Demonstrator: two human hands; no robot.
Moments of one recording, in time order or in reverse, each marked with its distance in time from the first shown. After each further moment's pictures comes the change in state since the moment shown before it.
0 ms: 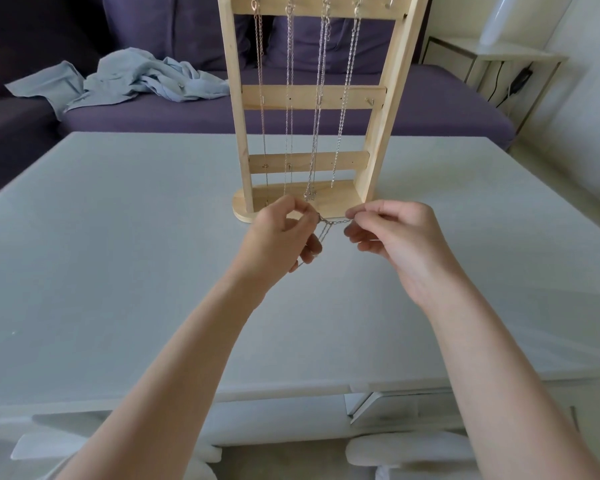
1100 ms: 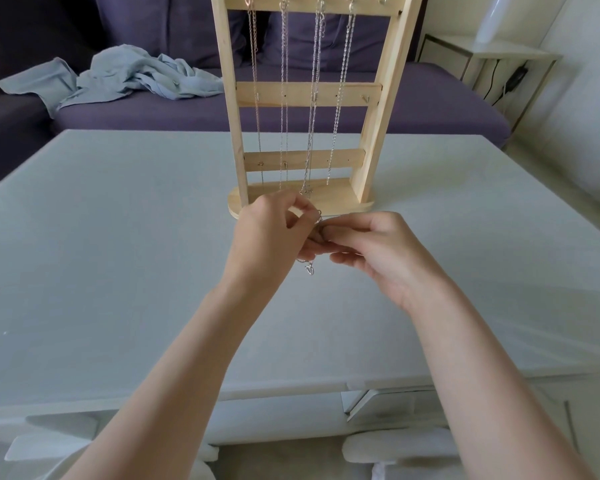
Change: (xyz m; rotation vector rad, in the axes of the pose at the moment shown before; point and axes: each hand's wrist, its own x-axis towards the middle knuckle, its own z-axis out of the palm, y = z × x) left_hand 0.001 -0.003 0.002 0.222 0.106 0.205; right_hand -0.006 0.003 0.010 0.050 -0.225 0.101
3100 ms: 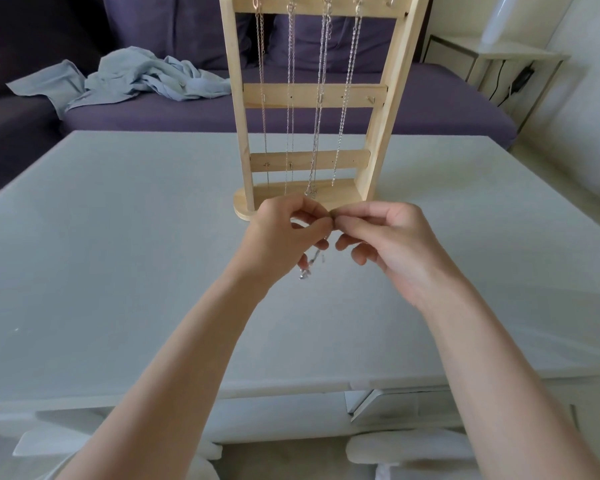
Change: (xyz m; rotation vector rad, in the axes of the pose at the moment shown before) left_hand -0.002 0.008 -0.006 -0.185 -0.137 -0.100; right_hand -0.006 -0.007 -0.005 0.011 0.054 -0.086
